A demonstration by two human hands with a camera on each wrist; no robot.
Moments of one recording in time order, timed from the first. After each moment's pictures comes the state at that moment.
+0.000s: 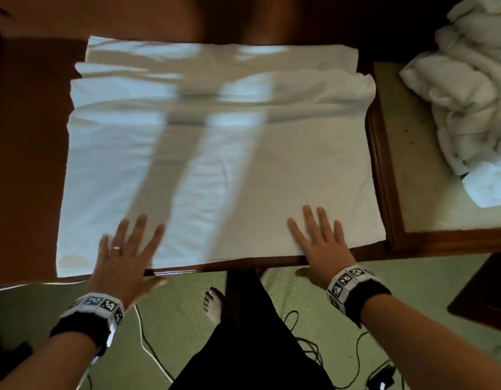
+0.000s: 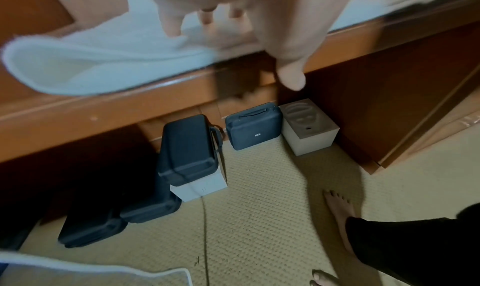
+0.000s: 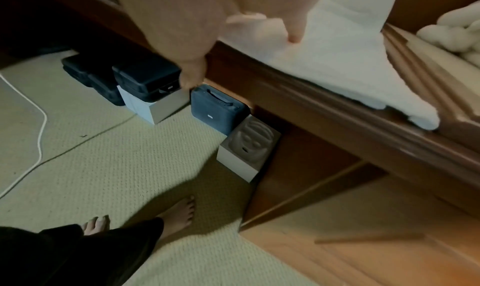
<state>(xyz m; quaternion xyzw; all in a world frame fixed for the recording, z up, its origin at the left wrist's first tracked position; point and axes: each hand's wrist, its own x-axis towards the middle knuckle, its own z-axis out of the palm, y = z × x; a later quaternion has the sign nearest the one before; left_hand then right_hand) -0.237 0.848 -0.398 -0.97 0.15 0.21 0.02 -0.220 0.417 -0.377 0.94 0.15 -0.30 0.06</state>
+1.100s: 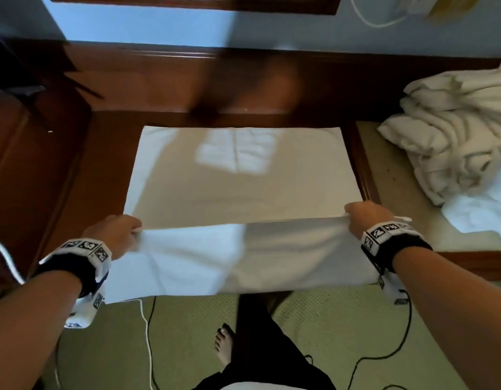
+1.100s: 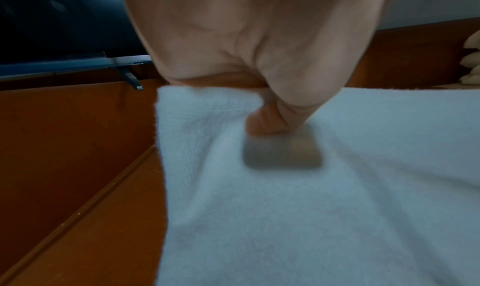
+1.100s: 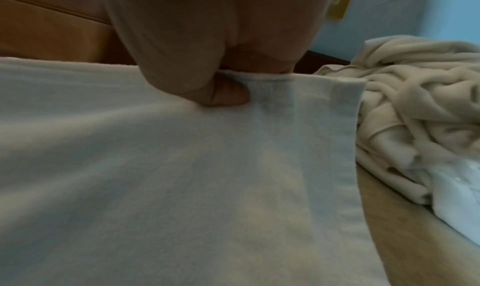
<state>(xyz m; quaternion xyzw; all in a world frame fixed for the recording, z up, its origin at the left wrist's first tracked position) -0.155 0.905 -0.272 -0.96 -0.05 0.26 -0.02 -0.131 0.386 -0.243 0.96 -0.03 -0.27 0.10</state>
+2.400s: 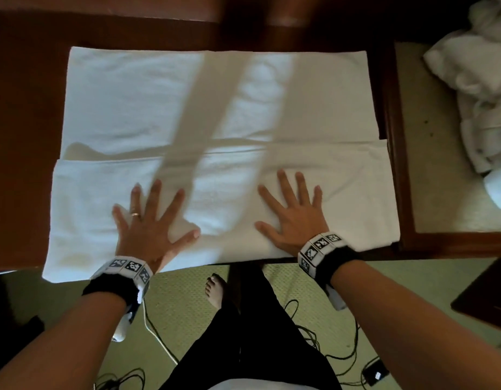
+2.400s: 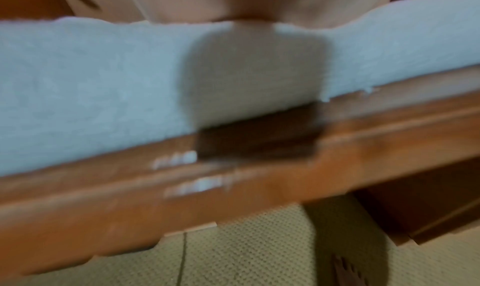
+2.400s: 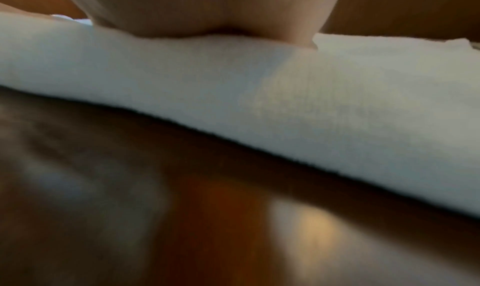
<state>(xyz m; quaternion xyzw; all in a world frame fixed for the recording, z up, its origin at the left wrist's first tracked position) -0.189 0.792 -0.396 -0.97 0.03 0.24 -0.04 -0.162 0.469 -0.388 0.97 0.15 -0.20 -0.01</state>
